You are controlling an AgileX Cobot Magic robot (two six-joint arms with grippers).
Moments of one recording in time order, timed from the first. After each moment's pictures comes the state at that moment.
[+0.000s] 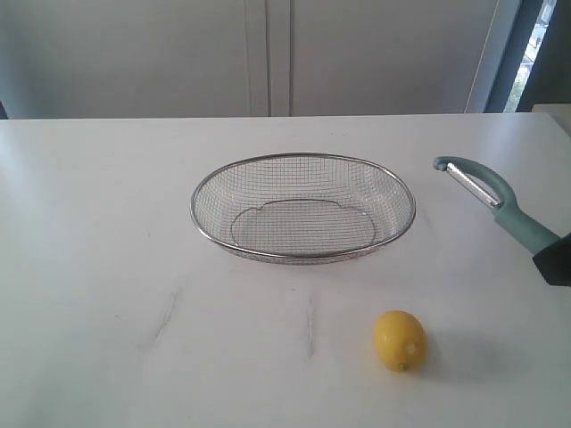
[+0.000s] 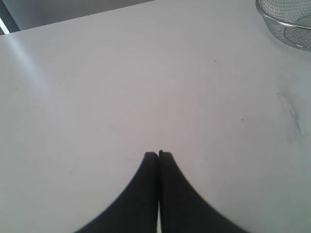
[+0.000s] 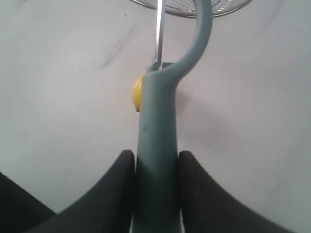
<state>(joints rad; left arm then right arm) -0.06 0.01 0.03 -0.16 0.40 0.31 0.11 0.92 -0.96 0.32 1.23 -0.49</state>
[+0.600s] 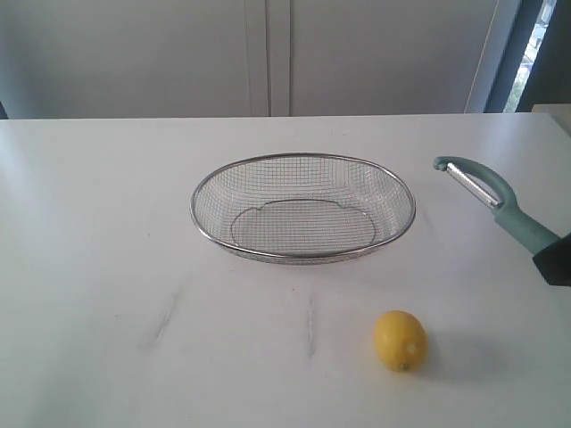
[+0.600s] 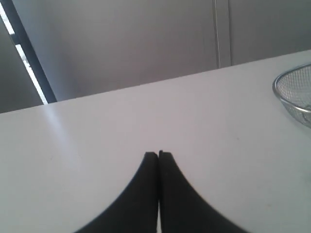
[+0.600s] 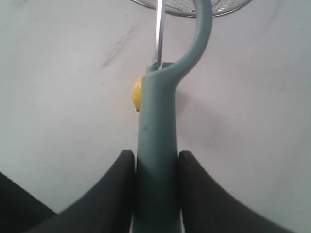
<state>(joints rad) -0.06 0.01 0.03 -0.16 0.13 0.31 0.11 0.92 -0.96 0.32 1.23 -0.49</state>
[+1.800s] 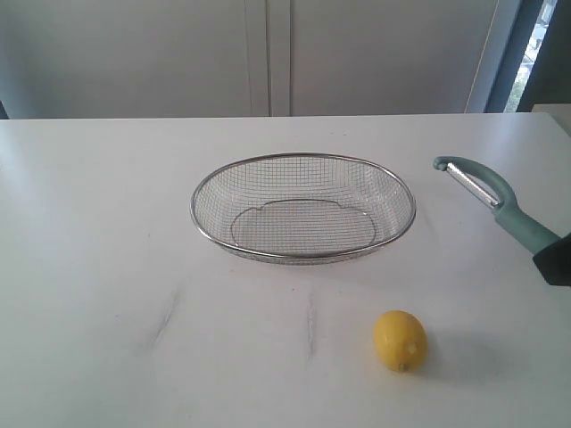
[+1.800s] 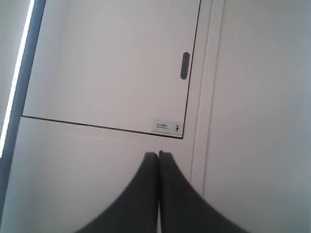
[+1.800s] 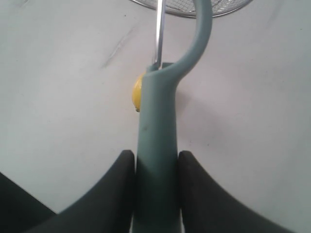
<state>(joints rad) -0.06 0.00 -0.08 0.01 -0.38 -0.19 0.11 0.92 -0.96 0.32 1.23 -0.49</state>
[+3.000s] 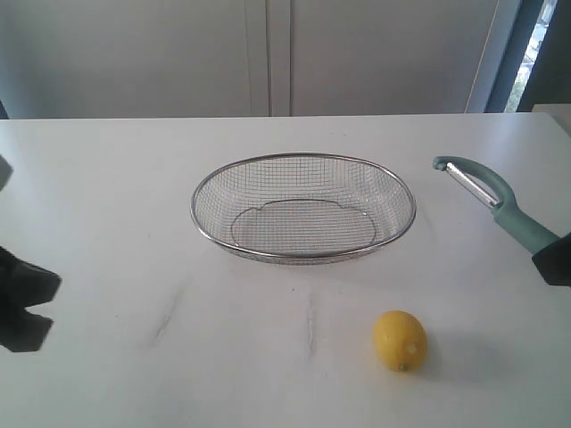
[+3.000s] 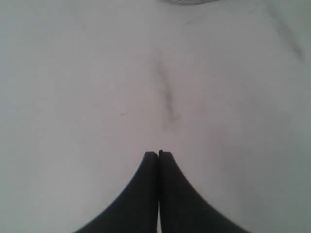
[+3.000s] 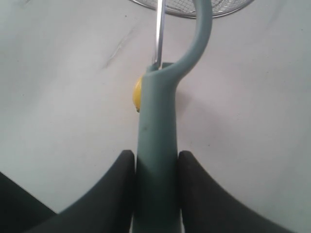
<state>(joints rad) -0.50 0.90 -0.62 -0.13 0.66 0.19 0.11 0.92 -0.96 0.32 1.23 -0.49</state>
